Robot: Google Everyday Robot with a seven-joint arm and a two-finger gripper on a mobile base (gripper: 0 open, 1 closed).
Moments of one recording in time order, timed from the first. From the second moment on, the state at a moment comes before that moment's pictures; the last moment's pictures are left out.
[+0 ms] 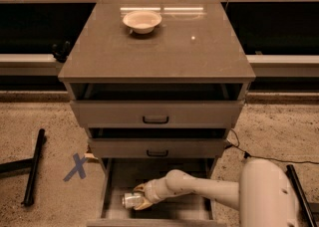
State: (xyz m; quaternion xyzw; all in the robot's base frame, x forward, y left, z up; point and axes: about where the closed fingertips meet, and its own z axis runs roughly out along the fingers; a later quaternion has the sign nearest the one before) arm 0.504 0.108 0.207 -0.70 0.58 0.25 0.33
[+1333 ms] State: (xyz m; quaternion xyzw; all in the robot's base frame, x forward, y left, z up) arm 0.476 -0.011 0.356 -0.69 0.56 0.20 0.41
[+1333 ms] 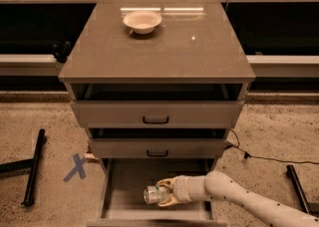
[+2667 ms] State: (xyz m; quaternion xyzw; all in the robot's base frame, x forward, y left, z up) arm 0.495 -0.025 0.553 -0.70 0.53 0.11 0.47
